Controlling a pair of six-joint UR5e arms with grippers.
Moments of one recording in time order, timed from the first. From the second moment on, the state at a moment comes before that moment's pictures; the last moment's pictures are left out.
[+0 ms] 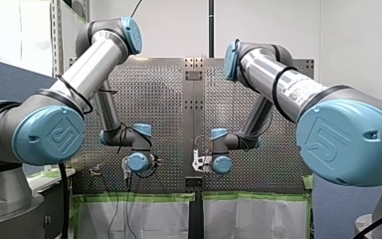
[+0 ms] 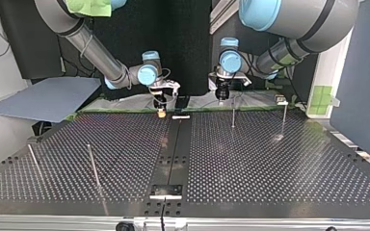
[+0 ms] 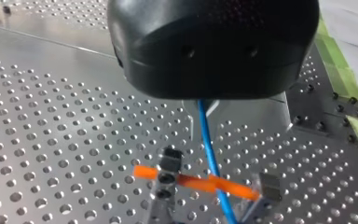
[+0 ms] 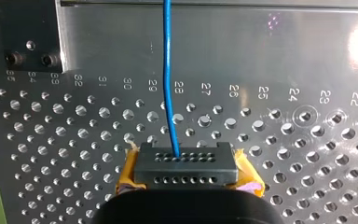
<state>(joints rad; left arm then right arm) -0.27 -2.33 -1.92 -2.18 -1.75 -1.76 2.19 -0.51 1.30 -0.63 1.68 1.57</state>
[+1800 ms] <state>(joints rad) -0.36 -2.07 -1.81 -2.34 -1.74 -1.86 2.18 -0.82 1.21 -0.40 1.69 1.56</state>
